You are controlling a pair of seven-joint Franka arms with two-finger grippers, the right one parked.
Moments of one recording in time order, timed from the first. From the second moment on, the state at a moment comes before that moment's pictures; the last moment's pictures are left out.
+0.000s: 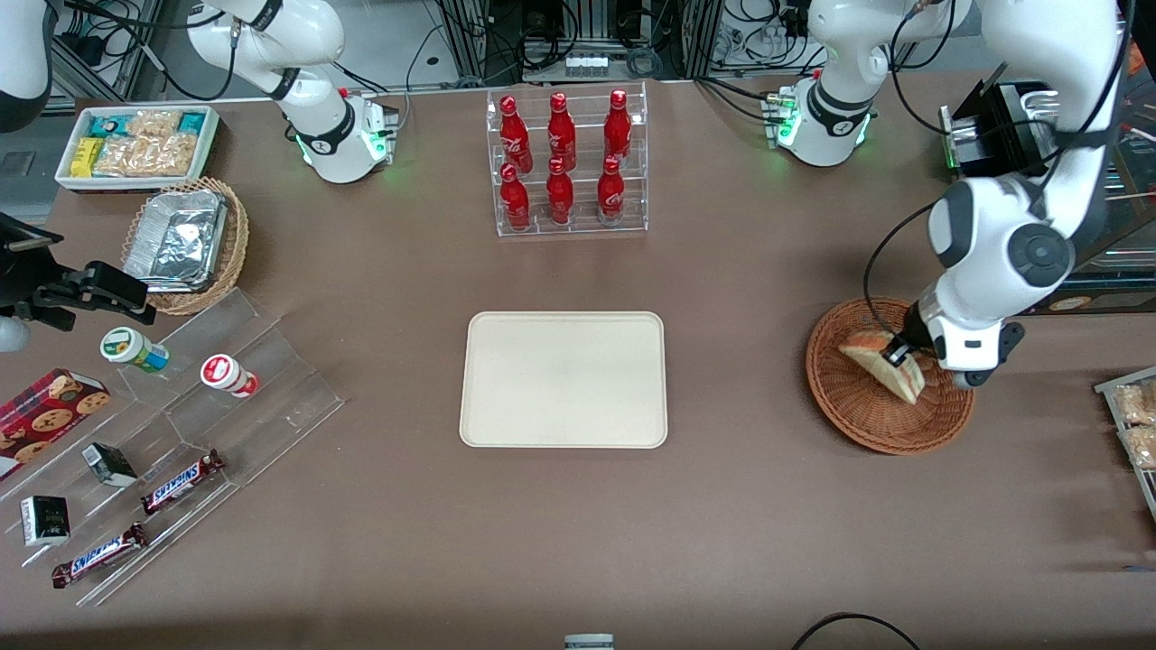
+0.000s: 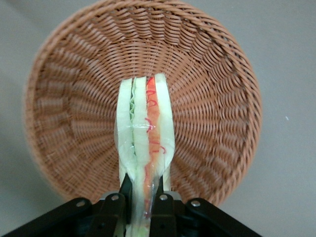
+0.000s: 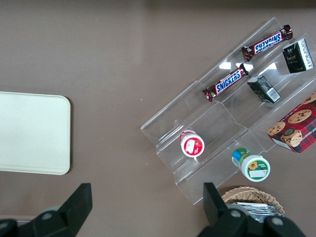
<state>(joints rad) 0.06 0.12 -0.09 -2.18 0.02 2.24 -0.77</state>
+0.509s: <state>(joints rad) -0.18 0.06 -0.11 -1.95 0.03 1.96 -0.74</state>
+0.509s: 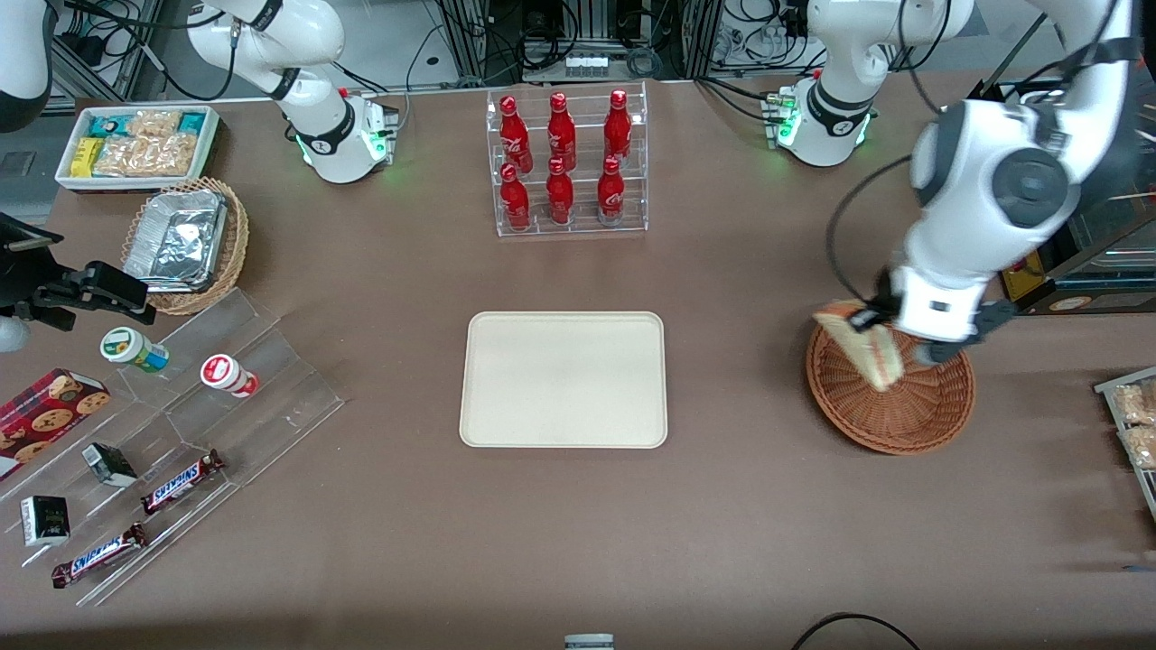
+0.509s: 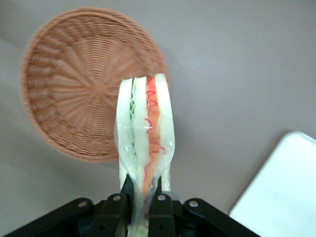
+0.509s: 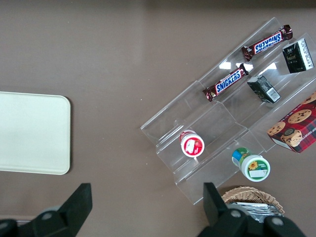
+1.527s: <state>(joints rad) -0.64 0.50 -0.12 -1.68 0.06 2.25 -0.74</state>
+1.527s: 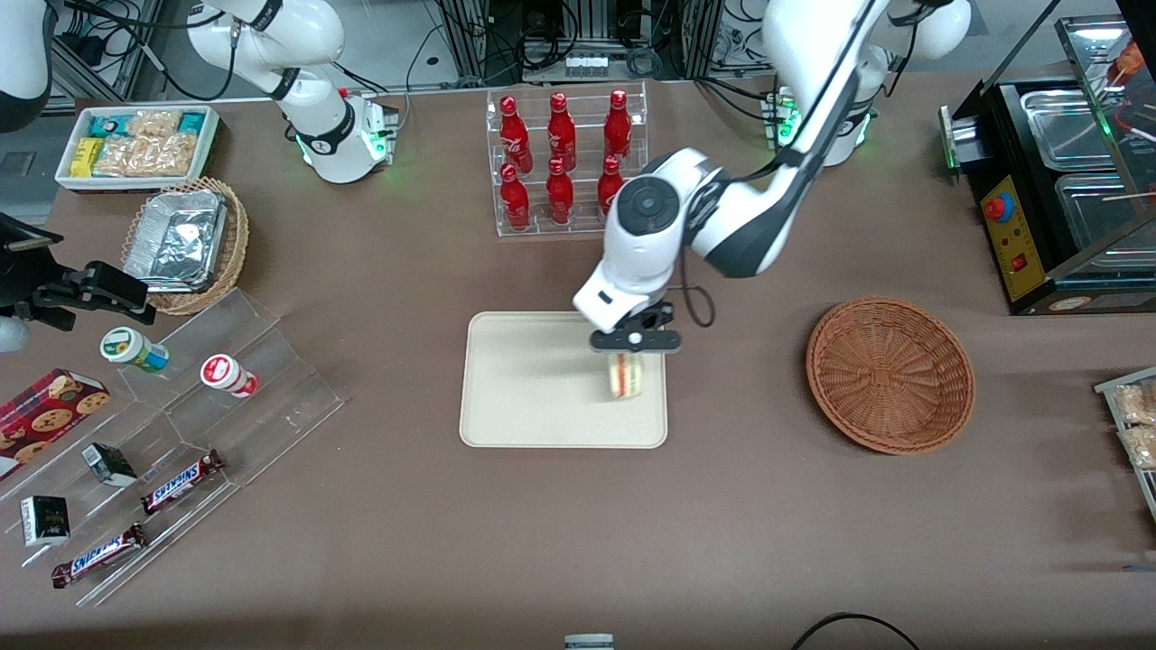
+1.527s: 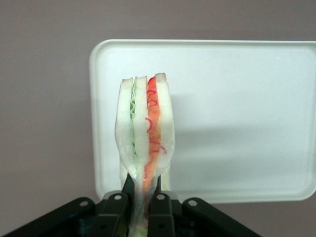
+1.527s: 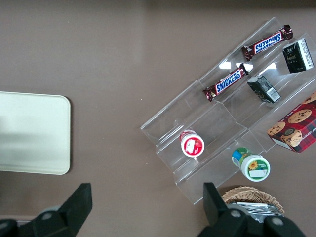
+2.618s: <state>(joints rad) -0.66 0.62 -0.08 -1.64 0.13 2.35 -0.82</state>
